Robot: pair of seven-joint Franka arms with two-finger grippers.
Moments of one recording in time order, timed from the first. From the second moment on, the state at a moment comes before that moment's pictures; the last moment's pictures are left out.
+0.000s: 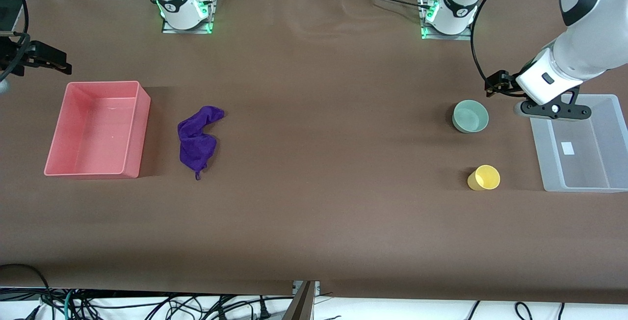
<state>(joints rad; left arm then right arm) -0.06 0.05 -0.07 -1.71 0.02 1.57 -0.03 -0.08 0.17 0.09 -1.26 -0.05 1.26 -0.06</state>
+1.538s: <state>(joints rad) 0.16 0.26 -0.06 -2.41 0.02 2.53 0.68 0.04 0.44 0.11 -1.96 -0.04 2.14 0.04</state>
